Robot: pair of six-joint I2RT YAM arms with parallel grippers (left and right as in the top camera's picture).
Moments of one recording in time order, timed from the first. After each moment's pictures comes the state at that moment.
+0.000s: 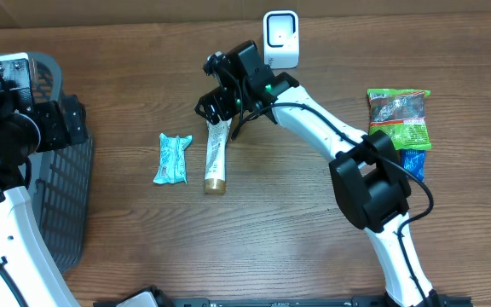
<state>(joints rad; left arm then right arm) 0.43 1.37 1.83 -1.31 0.12 0.19 0.60 2.37 1.95 -0.44 -0.44 0.07</state>
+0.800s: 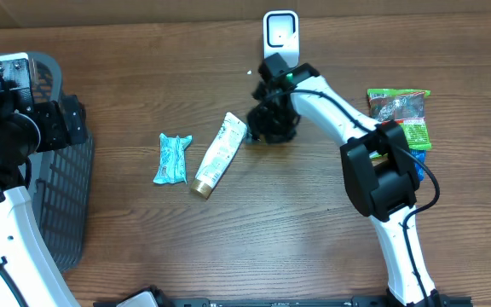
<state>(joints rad) 0.43 1.37 1.83 -1.31 0.12 0.19 0.49 2.39 1.95 -1.06 -0.45 0.33</state>
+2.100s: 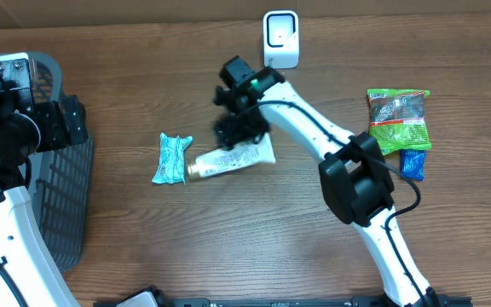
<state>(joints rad) 0.43 1.37 1.83 -1.31 0.12 0.19 0.62 2.46 2.17 -1.16 -0.30 0.07</state>
